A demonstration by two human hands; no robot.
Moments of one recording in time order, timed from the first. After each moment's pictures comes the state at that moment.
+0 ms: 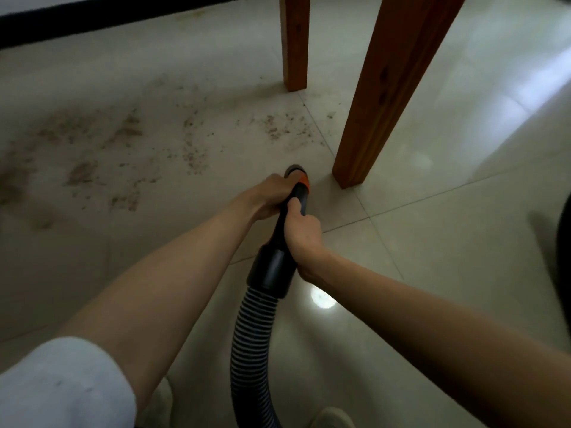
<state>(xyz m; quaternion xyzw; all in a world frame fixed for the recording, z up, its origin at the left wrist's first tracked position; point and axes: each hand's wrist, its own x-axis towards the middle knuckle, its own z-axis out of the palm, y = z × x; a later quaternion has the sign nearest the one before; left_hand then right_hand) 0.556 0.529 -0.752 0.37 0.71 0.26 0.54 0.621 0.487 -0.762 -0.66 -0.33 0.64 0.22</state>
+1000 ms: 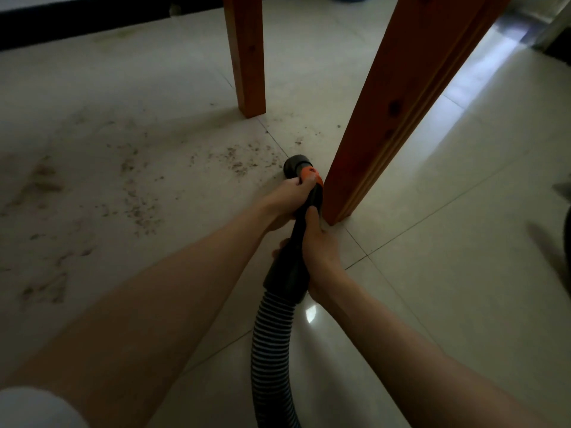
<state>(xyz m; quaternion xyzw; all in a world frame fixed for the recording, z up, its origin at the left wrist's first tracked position) 0.553 0.677 -0.818 0.41 0.60 0.26 0.63 0.606 0.580 -0.804 -0.62 -0.23 0.63 0.40</state>
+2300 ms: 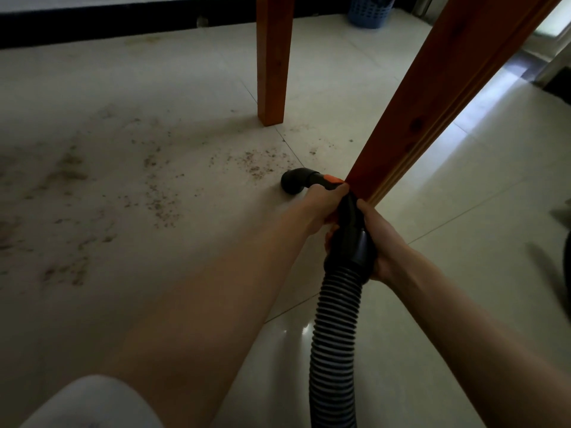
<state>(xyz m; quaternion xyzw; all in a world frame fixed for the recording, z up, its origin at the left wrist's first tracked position) 0.566 0.662 -0.809 0.34 0.59 0.33 0.65 0.652 0.592 -0.776 -0.59 -0.13 0.71 0.36</state>
